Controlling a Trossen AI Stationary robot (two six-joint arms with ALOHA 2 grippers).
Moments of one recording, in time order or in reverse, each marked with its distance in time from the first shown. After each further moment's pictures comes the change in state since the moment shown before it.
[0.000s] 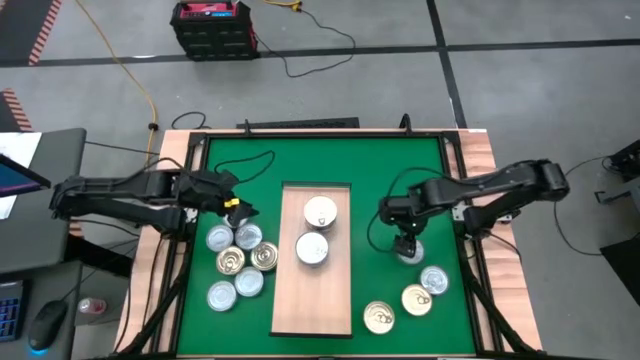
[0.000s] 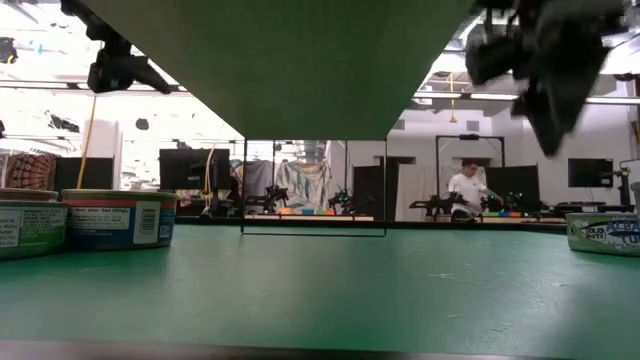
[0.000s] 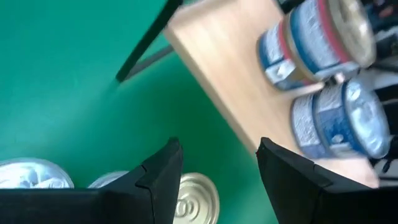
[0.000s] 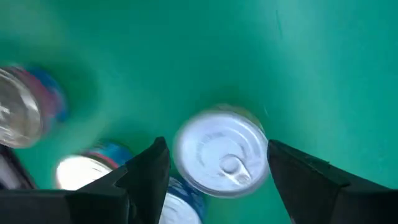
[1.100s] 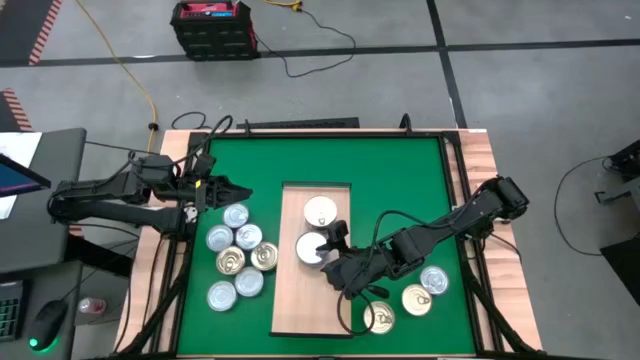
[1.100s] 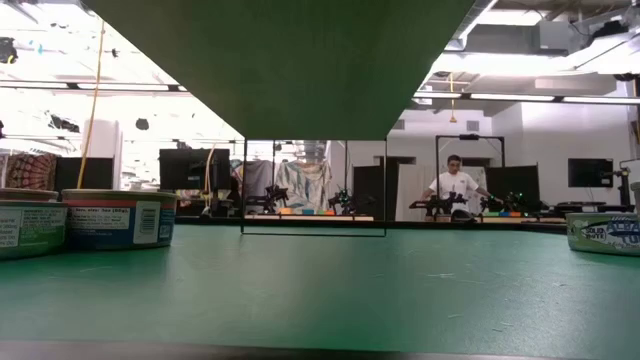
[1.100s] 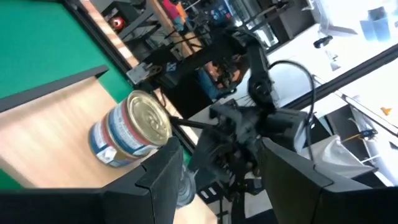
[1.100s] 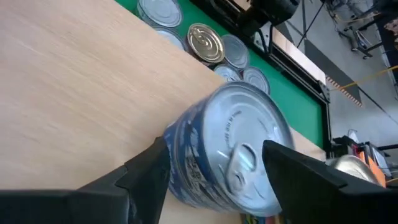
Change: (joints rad) left arm -0.003 -0.162 0.000 0.444 0.109 -0.056; right arm 0.382 0.406 0.559 0.545 0.698 -0.736
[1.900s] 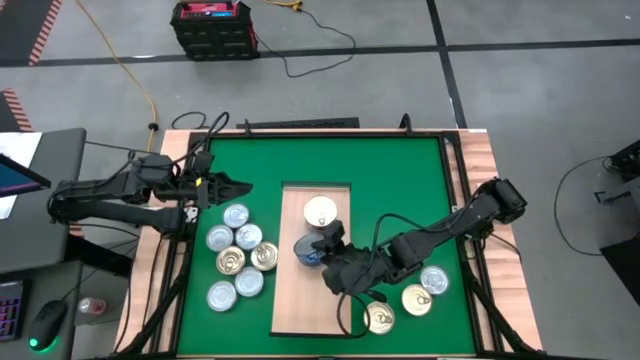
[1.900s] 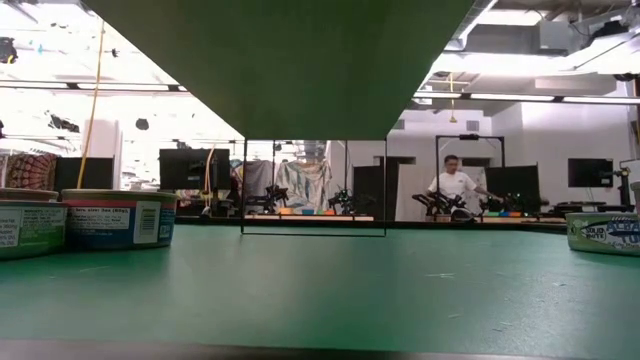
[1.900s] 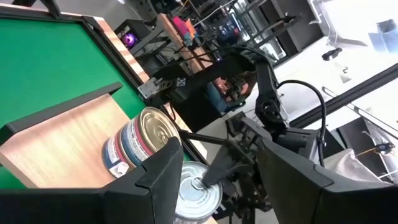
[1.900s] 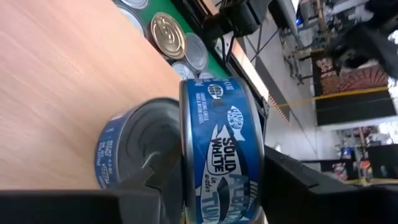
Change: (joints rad) left arm 0.000 0.000 0.000 0.011 -0.074 0.018; right arm 0.017 0.030 -0.002 0.095 0.191 -0.294
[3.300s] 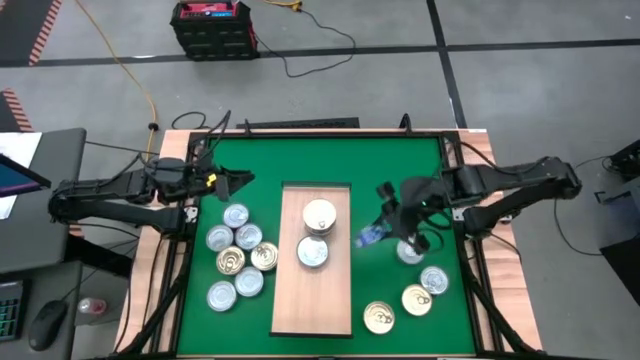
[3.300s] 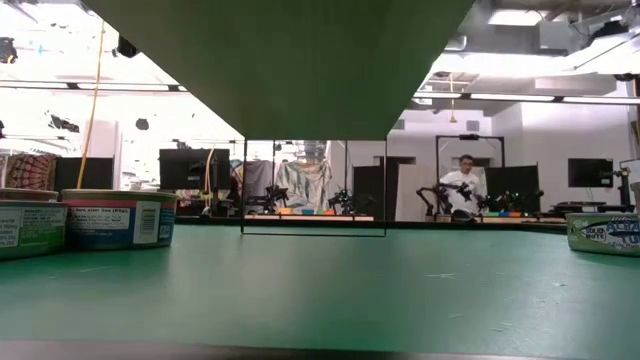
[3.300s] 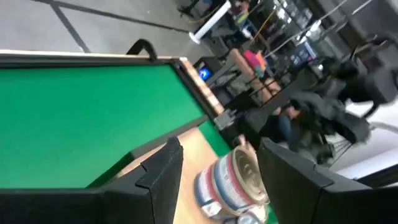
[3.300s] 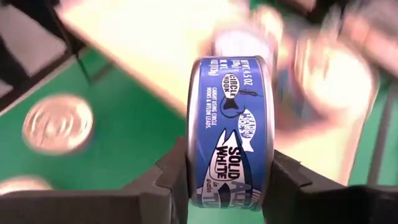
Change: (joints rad) left arm 0.003 0.032 0.000 -0.120 -0.310 0.059; right arm -0.282 -0.579 -0.297 -0.326 -0.812 0.125
